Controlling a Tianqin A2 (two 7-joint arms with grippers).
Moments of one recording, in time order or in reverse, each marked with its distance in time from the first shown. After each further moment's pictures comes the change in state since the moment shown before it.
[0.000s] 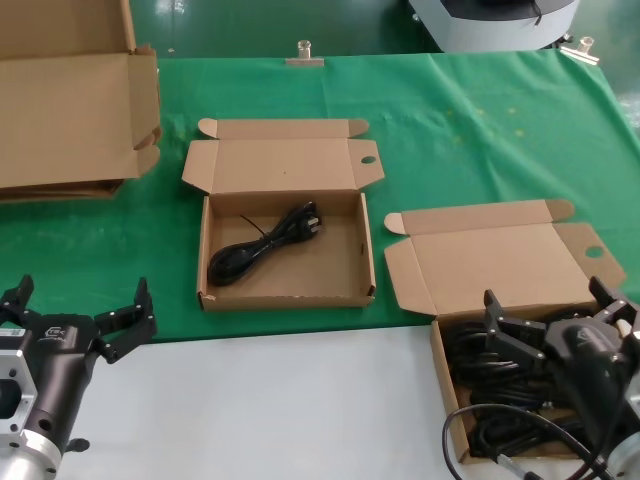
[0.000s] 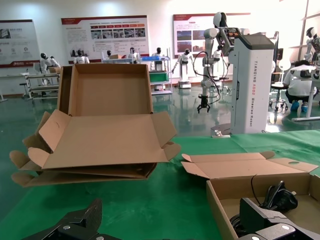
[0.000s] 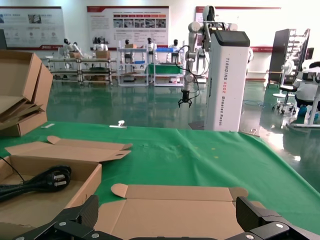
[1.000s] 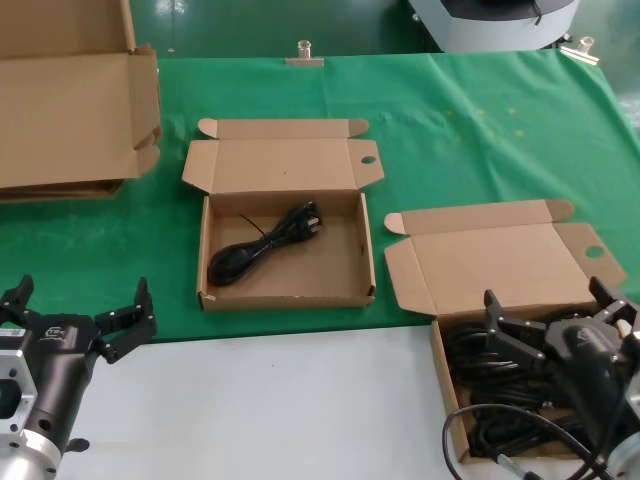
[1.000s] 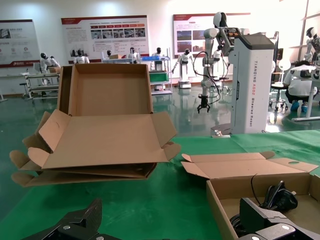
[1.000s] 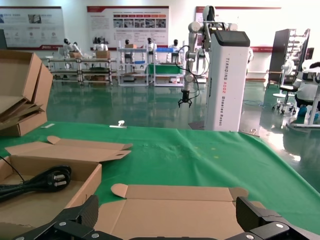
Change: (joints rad) left arm 0.000 0.000 0.000 0.000 0.000 0.000 0.000; right arm 0.000 0.000 0.000 0.000 0.000 0.000 0.000
